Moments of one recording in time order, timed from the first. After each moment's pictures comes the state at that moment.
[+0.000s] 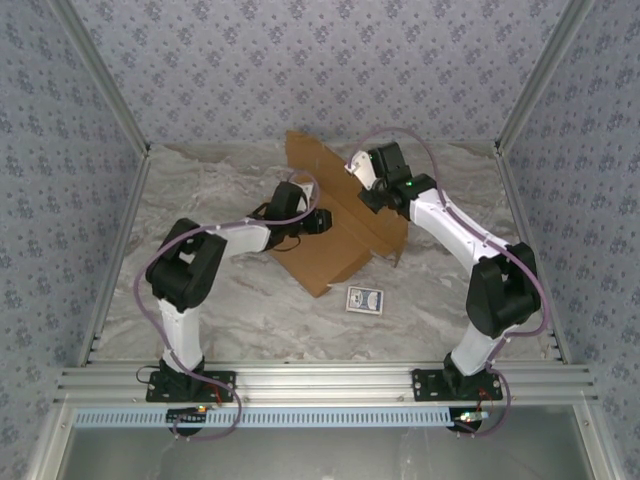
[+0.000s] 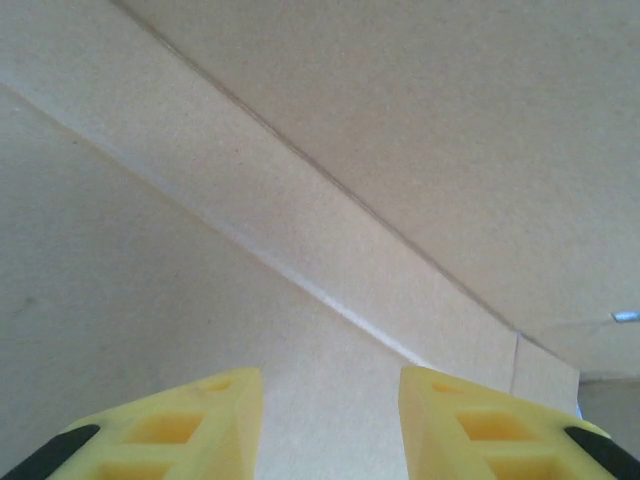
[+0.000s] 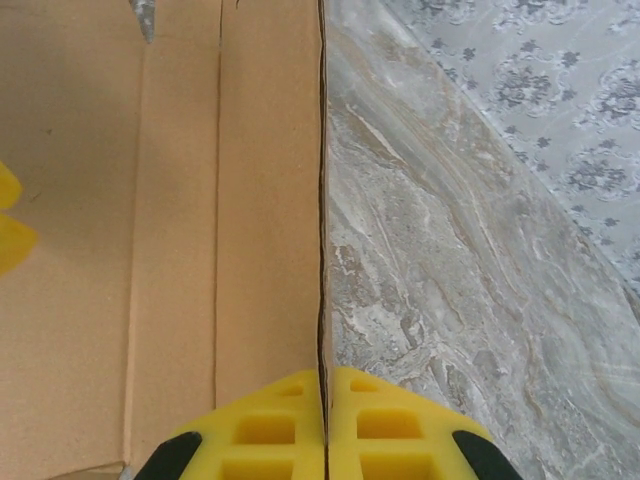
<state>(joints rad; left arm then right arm) -0.57 1.94 1.14 0.14 0.26 -0.53 0.45 1.69 1.43 -0.53 0.14 -0.48</state>
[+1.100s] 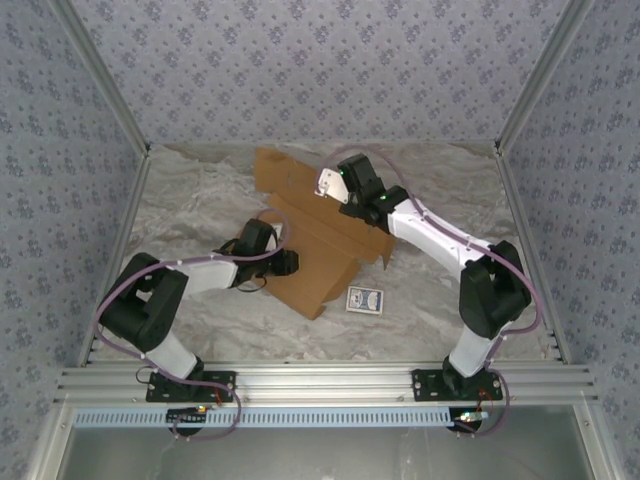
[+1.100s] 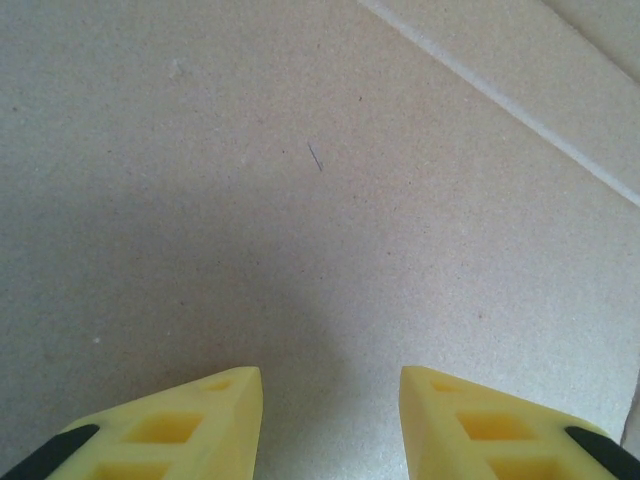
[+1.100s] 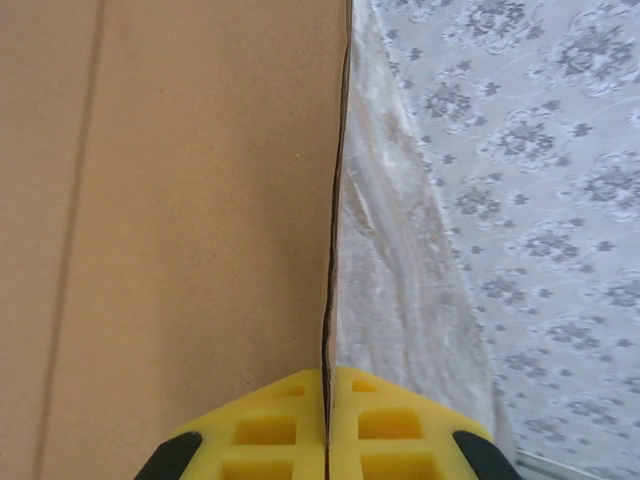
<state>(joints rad) -0.53 1.61 0.70 0.04 0.21 -0.50 0.62 1.72 1.38 -0.38 0.37 -0.81</state>
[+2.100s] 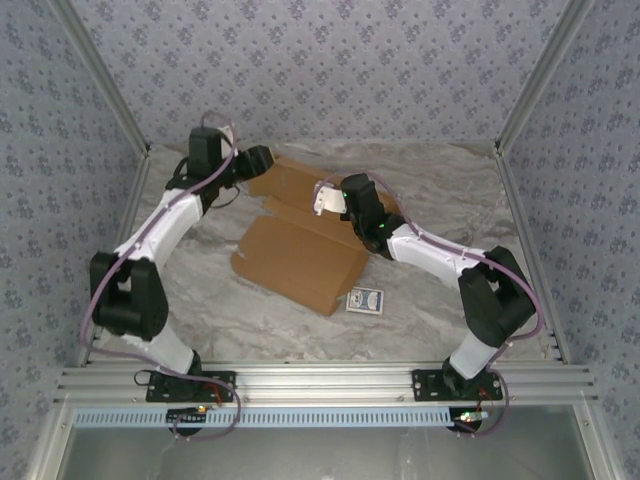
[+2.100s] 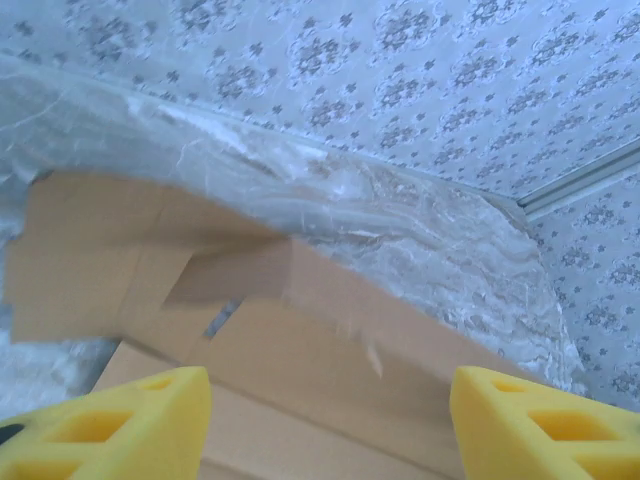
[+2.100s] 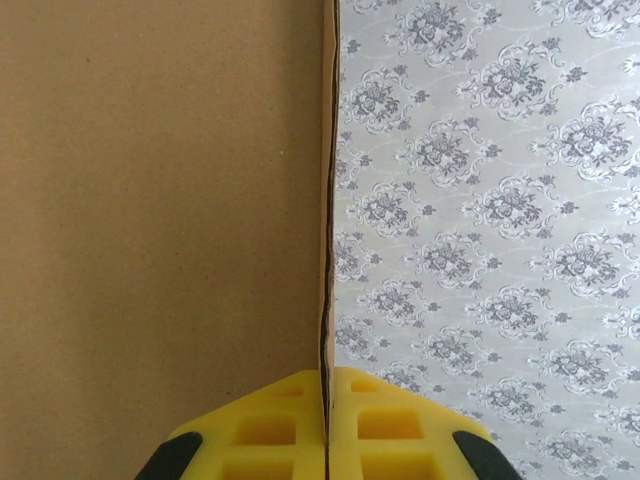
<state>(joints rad) -0.23 1.68 1.40 -0.22 0.35 -0.54 0.66 1.66 1.13 0.11 0.48 -1.17</state>
